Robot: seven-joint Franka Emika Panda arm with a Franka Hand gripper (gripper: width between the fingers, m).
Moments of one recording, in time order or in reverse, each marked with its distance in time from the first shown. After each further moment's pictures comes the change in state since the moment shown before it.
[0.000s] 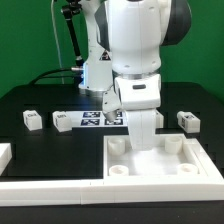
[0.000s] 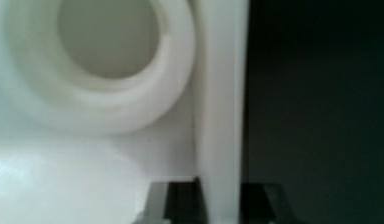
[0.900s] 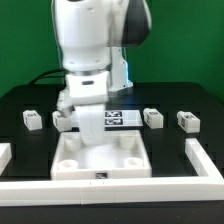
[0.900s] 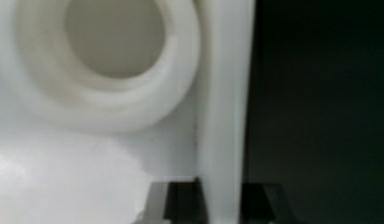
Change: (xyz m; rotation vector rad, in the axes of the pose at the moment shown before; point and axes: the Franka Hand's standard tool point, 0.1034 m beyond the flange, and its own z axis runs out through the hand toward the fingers) arm -0.057 -0.010 -0.003 -0.041 -0.005 -0.006
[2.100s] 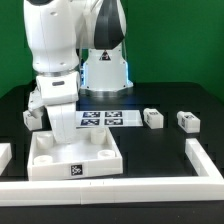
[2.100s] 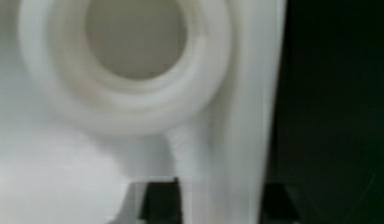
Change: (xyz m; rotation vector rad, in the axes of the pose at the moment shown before) arm -0.097 -0.038 0.004 0.033 -0.017 -0.151
